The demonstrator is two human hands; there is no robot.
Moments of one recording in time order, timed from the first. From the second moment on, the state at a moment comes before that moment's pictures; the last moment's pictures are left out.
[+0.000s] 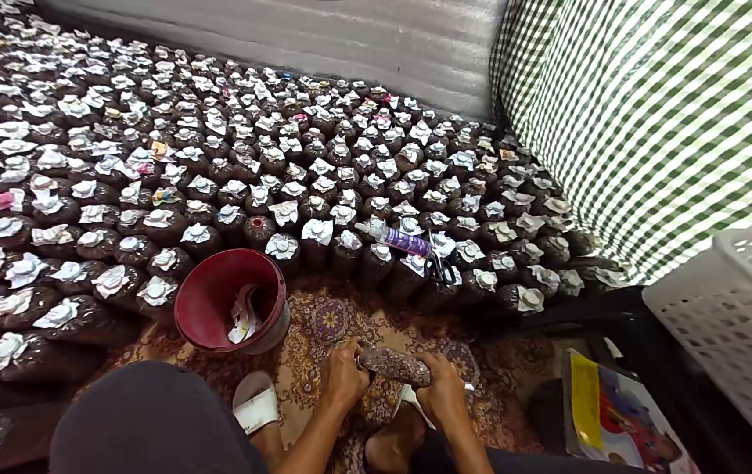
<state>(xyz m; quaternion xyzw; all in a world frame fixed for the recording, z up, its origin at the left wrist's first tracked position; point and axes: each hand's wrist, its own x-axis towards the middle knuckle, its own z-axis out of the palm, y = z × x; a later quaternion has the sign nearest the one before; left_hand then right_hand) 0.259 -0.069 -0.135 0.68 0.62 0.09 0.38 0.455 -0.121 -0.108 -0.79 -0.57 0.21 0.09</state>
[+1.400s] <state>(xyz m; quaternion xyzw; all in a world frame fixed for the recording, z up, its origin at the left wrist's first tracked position) 0.248 -0.065 -0.163 0.68 0.59 0.15 0.41 0.444 -0.136 -0.150 -0.43 -0.18 0.75 0.48</state>
